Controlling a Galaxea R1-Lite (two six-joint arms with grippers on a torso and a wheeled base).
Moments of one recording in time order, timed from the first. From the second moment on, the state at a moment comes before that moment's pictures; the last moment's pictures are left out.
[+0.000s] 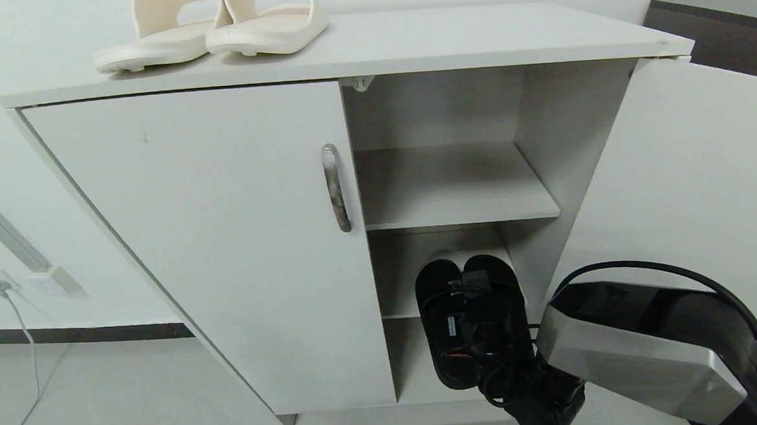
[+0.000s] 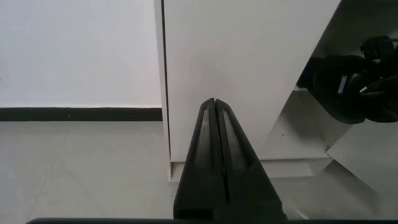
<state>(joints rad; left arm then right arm) 0.00 0.00 0.00 0.00 -0.02 -0.06 0.72 2.52 -1.06 -1.32 -0.70 0.03</state>
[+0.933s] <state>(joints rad) 0.00 0.00 0.00 0.00 -0.02 -0.07 0.64 2.63 -1.55 -1.03 -0.64 0.03</state>
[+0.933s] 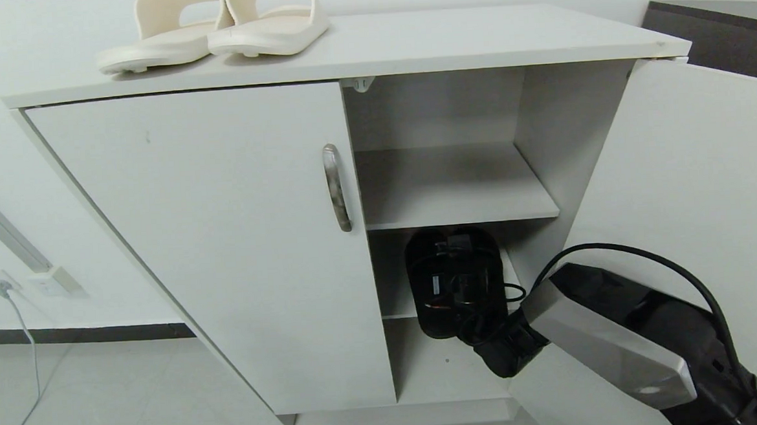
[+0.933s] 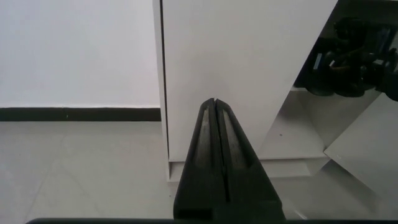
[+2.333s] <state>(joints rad) 0.00 0.00 0.00 0.00 -0.02 -0.07 0.59 2.78 -1.91 -0.81 -0.63 0.03</state>
